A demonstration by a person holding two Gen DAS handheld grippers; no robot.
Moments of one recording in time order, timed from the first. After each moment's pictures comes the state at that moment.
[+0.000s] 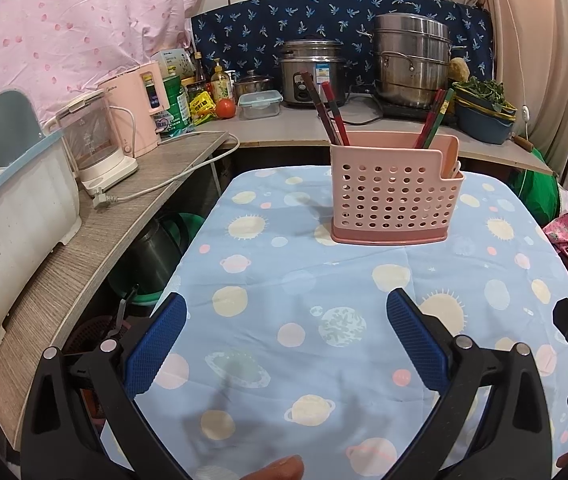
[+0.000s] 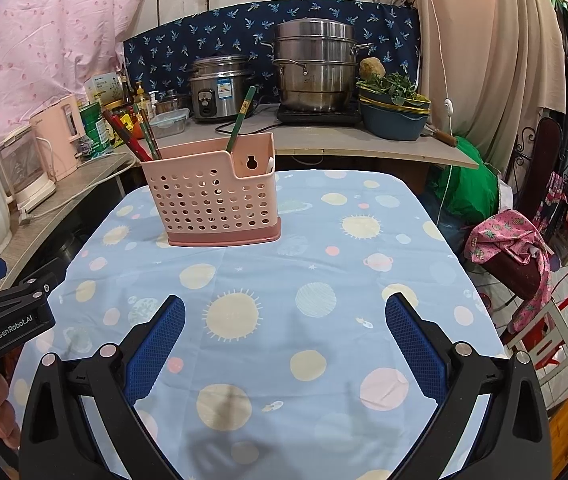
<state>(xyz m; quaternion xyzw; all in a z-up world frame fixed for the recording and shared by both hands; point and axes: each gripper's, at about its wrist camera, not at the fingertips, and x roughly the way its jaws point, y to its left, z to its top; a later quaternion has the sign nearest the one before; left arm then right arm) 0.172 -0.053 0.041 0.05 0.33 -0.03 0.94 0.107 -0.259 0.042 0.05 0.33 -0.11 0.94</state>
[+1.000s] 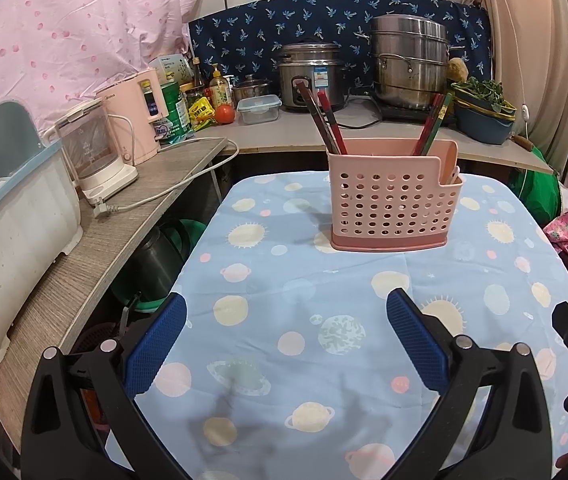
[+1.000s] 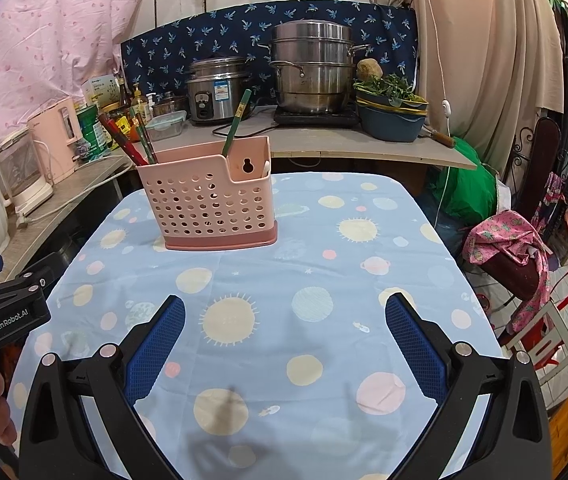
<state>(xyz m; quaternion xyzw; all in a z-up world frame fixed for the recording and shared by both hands) 0.174 -0.058 0.048 0.06 0.32 -0.03 0.94 0.109 -0.261 0.046 0.05 0.33 -0.11 0.94</state>
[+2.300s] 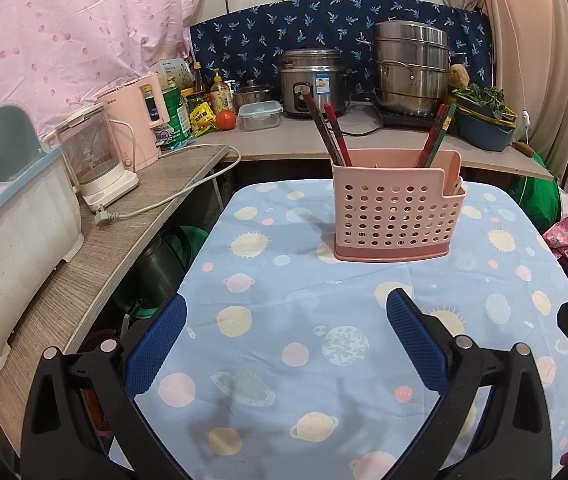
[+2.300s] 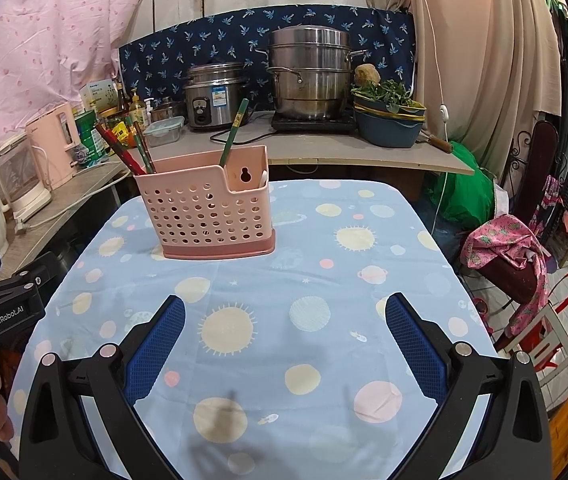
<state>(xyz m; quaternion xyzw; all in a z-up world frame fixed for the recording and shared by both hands) 0.183 -0.054 0.055 0.06 0.32 -0.03 0.95 0.115 -0.264 0.053 0.05 0.32 -0.12 0.94</state>
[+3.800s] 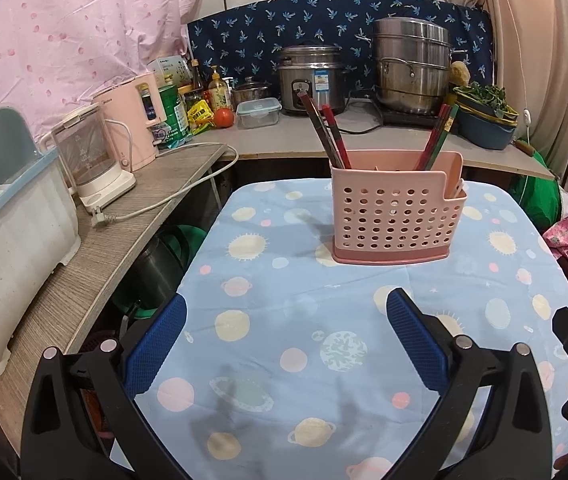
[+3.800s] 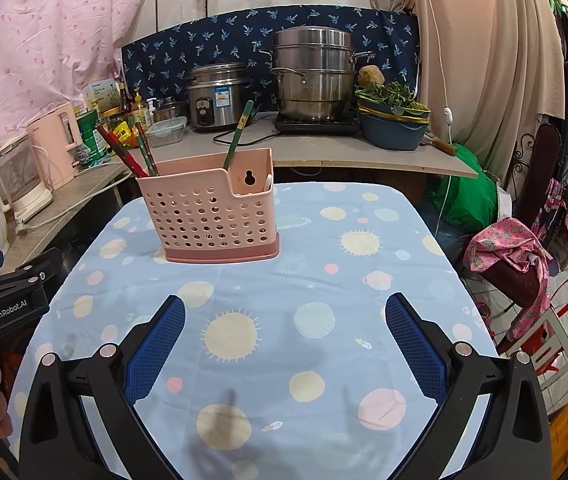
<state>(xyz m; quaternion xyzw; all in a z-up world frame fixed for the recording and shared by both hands) 0.192 -0.060 0.059 0.06 0.33 -0.03 0.94 0.121 -0.258 0.057 0.05 0.32 -0.12 0.94</state>
